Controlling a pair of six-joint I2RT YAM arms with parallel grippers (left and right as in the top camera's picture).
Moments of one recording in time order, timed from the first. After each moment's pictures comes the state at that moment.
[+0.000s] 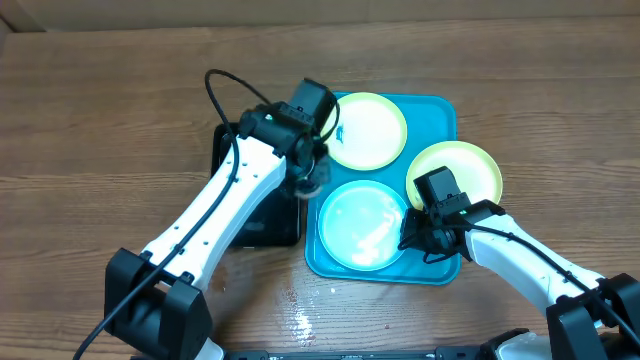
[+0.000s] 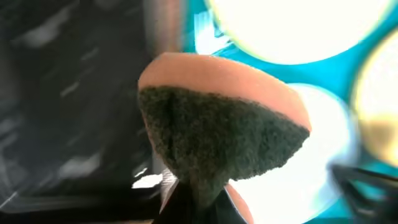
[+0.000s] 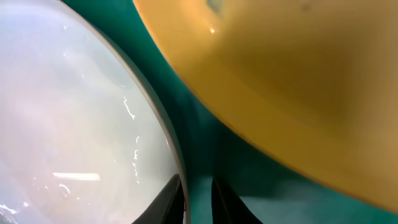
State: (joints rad) left arm -0.51 1.74 1.51 -1.13 -0.01 -0.55; right arm 0.40 1.49 0.69 -0.52 -0.14 0.65
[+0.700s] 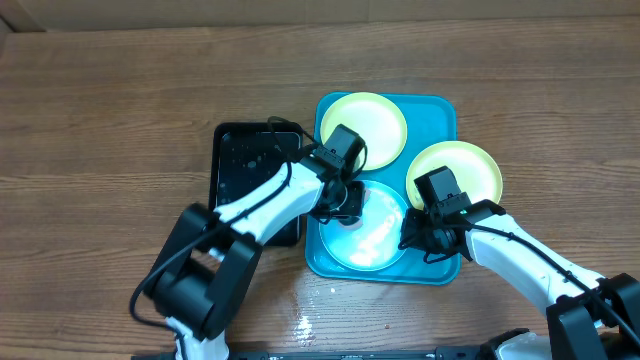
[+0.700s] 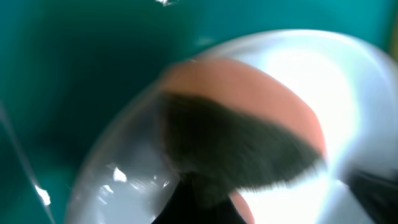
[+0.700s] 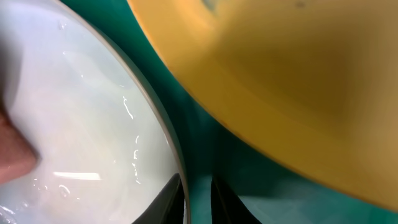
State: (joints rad) left arm -0.60 1.92 1.22 -0.66 0.24 -0.52; right arm 0.39 1.49 0.69 -0.52 -0.14 0.65
